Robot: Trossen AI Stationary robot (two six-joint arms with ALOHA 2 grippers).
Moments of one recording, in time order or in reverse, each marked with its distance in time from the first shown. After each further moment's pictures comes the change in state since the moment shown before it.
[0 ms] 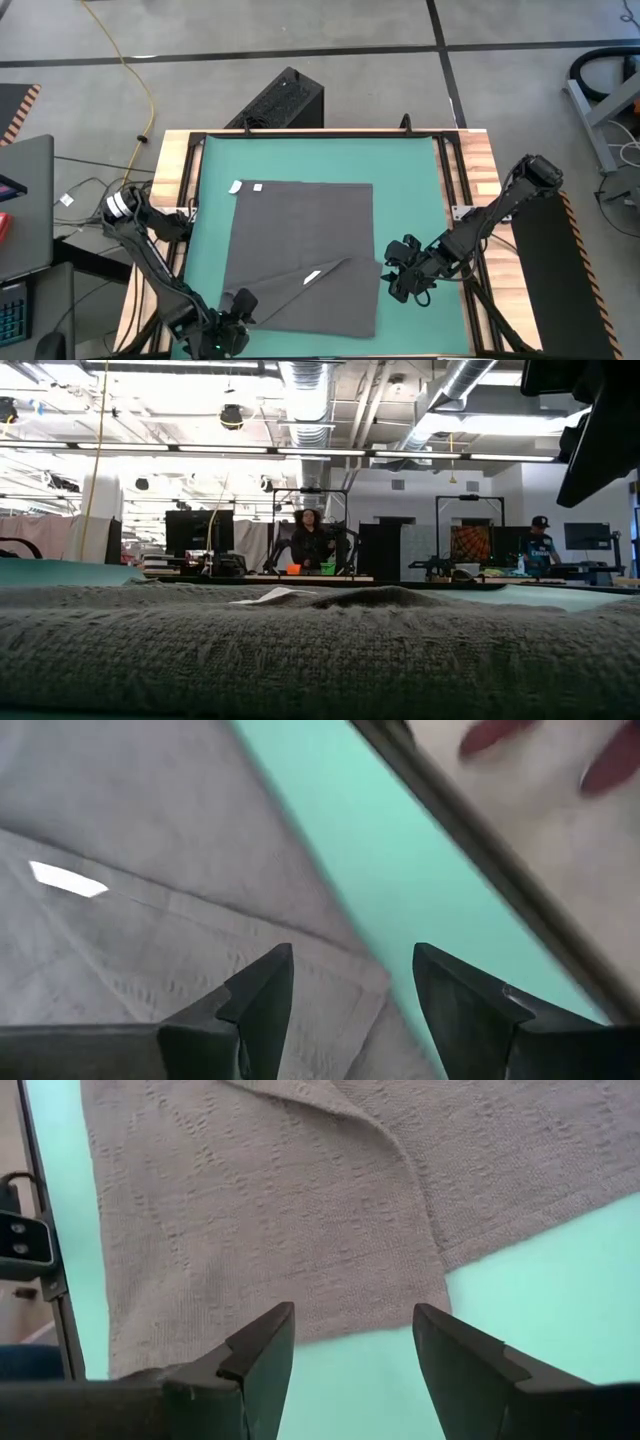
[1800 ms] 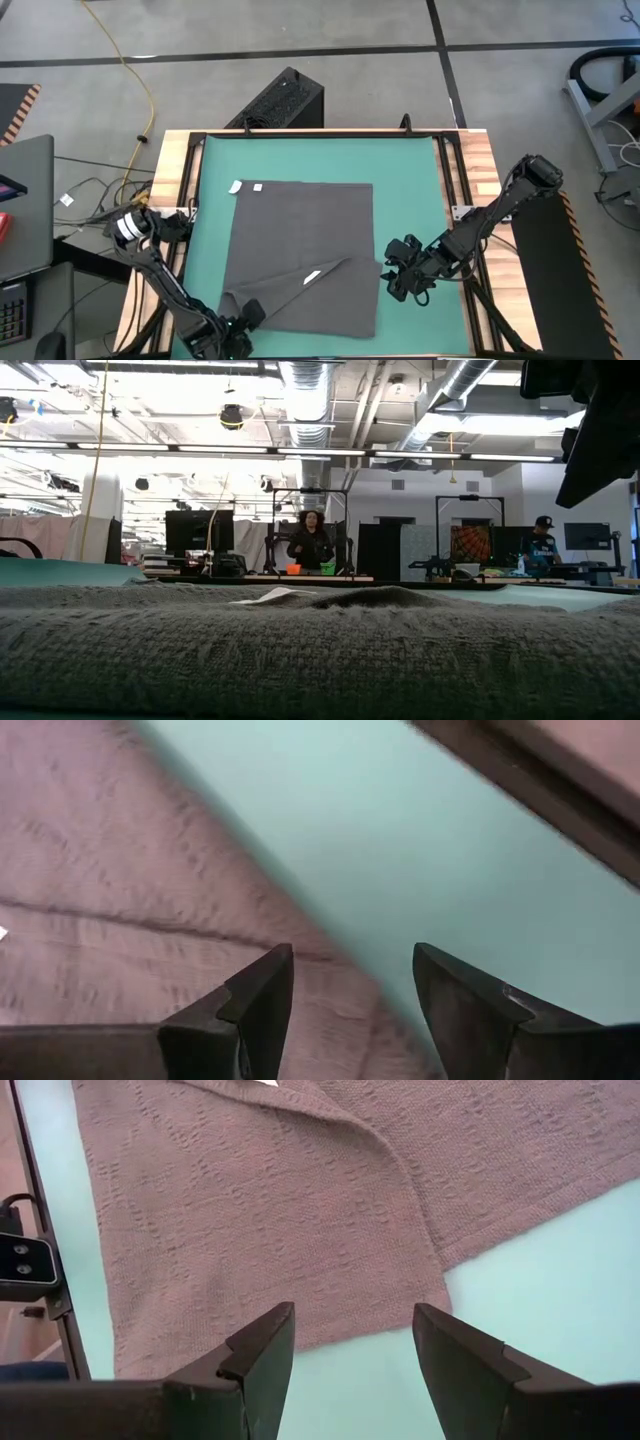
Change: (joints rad) left arm -0.012 0.183 0.002 0.043 0.002 0.179; right arm 0.000 0.000 0.000 -0.001 0.012 0.052
